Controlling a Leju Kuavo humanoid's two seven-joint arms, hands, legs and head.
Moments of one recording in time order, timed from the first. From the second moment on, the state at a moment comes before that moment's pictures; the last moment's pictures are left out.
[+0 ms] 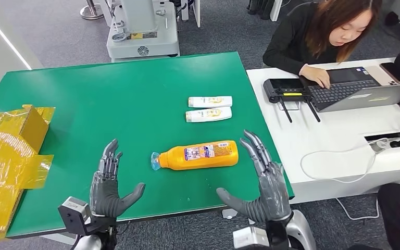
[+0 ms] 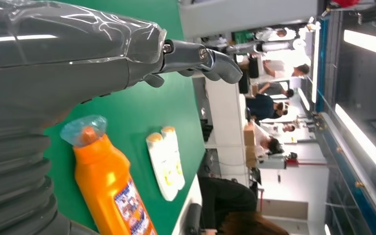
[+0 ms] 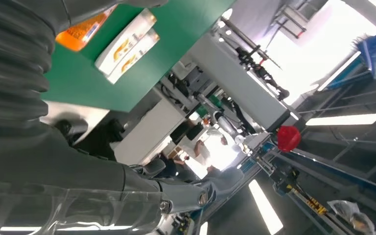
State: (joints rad) left arm -0.07 -0.17 -0.41 -1.39 -0.02 -0.04 -0.66; right arm 0.13 -0.17 0.36 -1.72 0.71 -0.45 -0.25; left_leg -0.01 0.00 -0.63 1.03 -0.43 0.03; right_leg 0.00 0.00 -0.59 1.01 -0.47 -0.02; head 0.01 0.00
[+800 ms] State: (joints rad) left arm -0.20 -0.21 -0.49 -1.25 -0.01 -0.15 -0.64; right arm -0.44 -0.18 0.36 -0.91 0.61 -0.05 -0.12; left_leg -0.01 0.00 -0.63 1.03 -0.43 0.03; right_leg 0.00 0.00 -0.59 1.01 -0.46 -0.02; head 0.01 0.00
